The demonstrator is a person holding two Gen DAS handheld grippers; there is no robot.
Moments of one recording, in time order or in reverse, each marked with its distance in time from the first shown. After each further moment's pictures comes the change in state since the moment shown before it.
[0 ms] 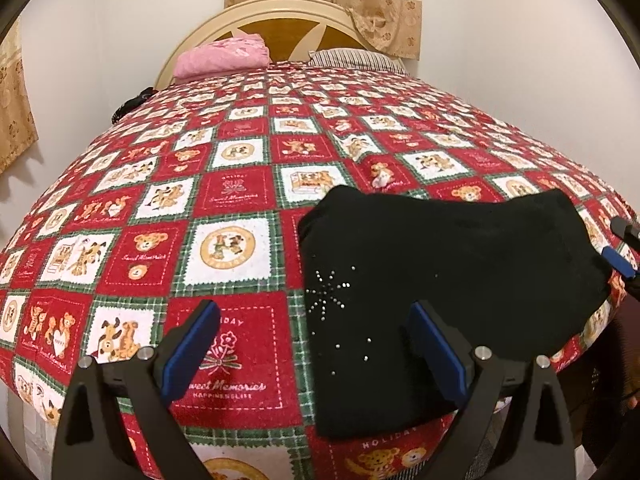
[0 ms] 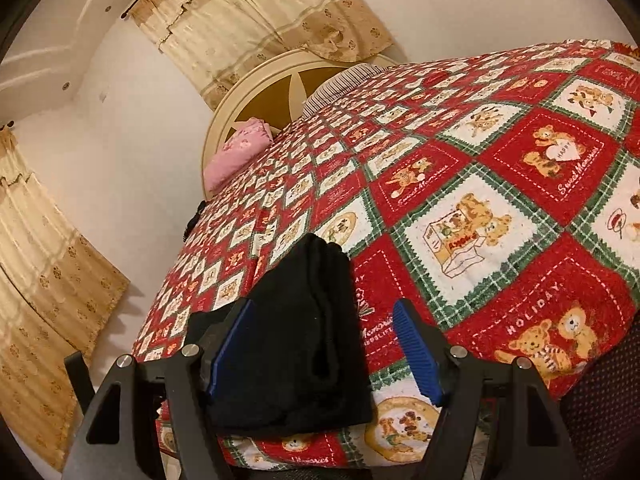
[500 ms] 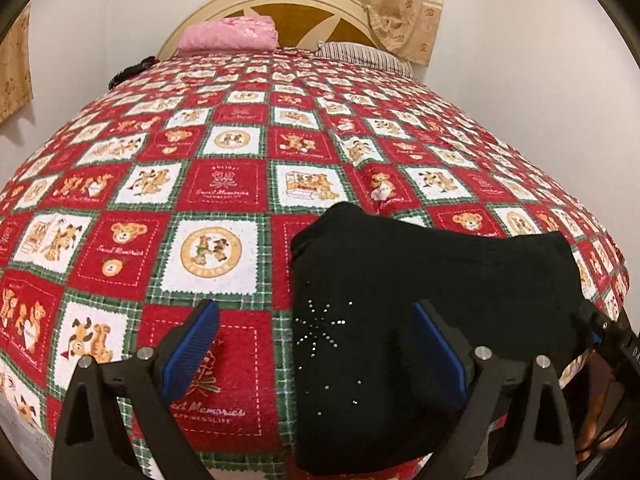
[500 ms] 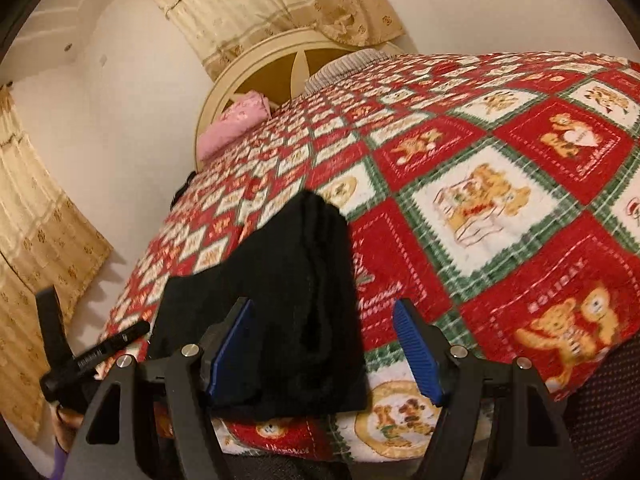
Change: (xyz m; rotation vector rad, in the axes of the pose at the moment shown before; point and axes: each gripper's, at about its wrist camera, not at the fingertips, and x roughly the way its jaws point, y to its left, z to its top) left arm 0.018 0.009 0.016 -0.121 0.053 -0.075; right arm 0.021 0.007 -0.022 -0.113 0.069 -0.058
